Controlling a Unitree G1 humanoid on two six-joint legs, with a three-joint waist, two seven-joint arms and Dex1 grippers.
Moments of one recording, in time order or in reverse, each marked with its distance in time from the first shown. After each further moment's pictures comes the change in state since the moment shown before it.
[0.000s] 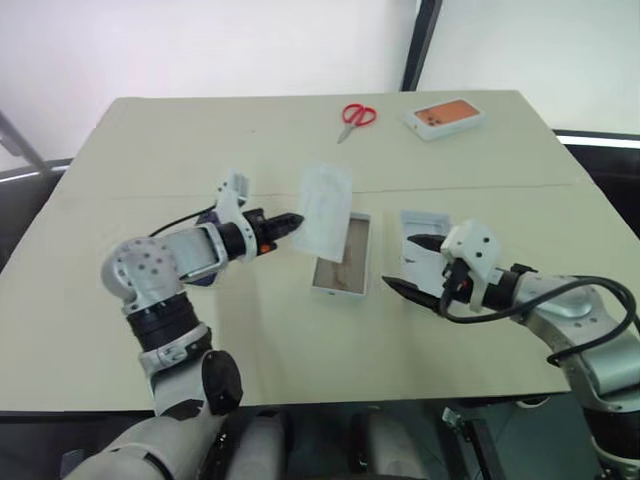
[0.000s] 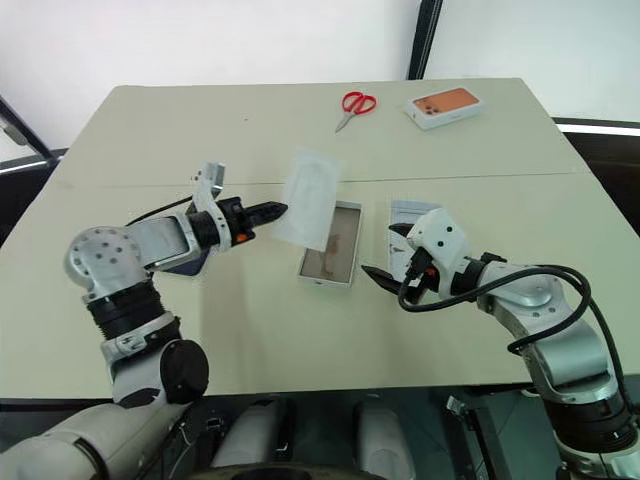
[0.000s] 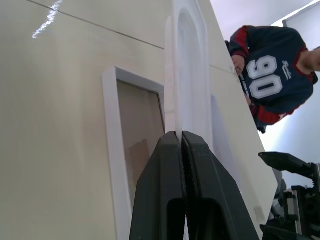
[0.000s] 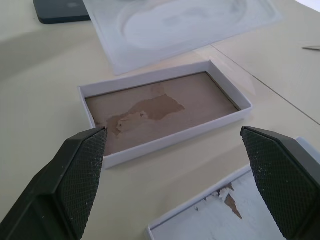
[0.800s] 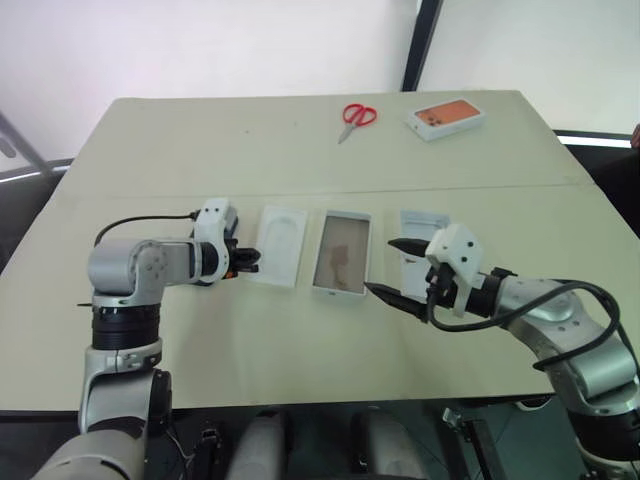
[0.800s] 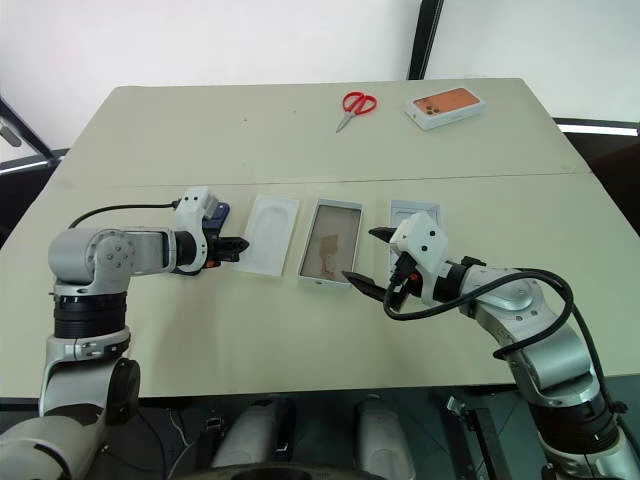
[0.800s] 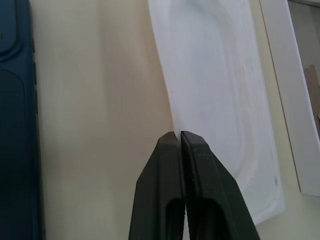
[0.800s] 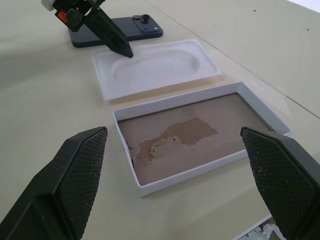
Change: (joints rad) left arm 0.114 0.407 -0.395 0.090 0.193 -0.151 -0.164; right arm -0.016 0.056 0.053 -0.046 0.036 0.028 -0.022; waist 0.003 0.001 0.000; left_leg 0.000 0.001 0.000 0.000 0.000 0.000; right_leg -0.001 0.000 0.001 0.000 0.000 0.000
